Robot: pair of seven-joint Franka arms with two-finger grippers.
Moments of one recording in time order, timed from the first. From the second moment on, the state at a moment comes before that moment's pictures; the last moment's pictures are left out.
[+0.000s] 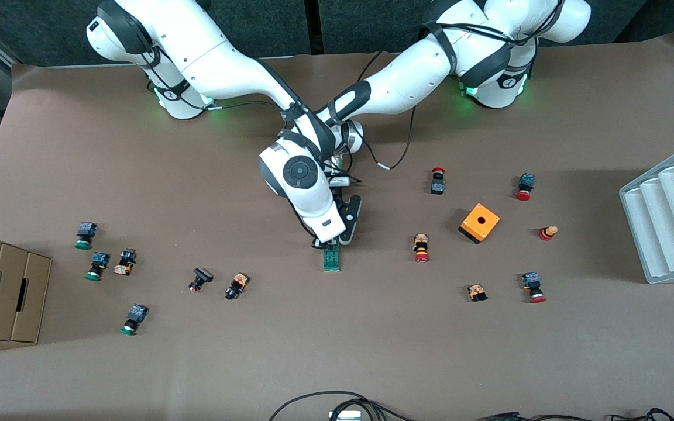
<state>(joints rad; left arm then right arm) -0.75 1.05 -0.43 -1.63 2.08 1.80 -2.53 0.76 0.68 -0.03 -1.63 0.09 2.42 -0.59</state>
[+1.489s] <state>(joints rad) -0.75 1.05 -0.43 -1.63 2.08 1.80 -2.53 0.76 0.66 -0.04 -1.63 0.09 2.41 -0.59</state>
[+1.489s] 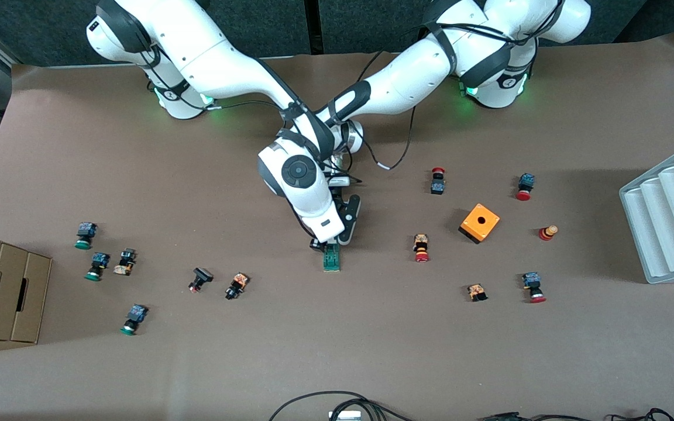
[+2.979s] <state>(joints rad) -0.75 1.00 -0.50 -1.53 1.74 1.81 -2.11 0.61 0.31 -0.07 -1.59 0.16 2.14 -0.50</state>
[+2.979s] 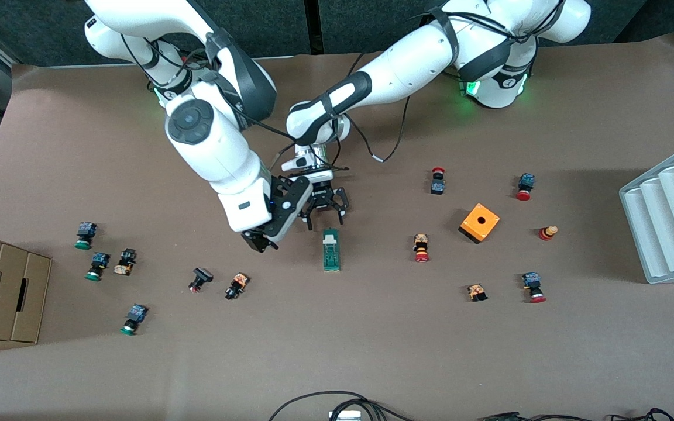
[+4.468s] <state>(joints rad) -0.74 0.67 -0.50 -1.51 1.00 1.78 -0.96 0.20 0.22 -0.13 -1.59 0.15 2.00 -0.49</state>
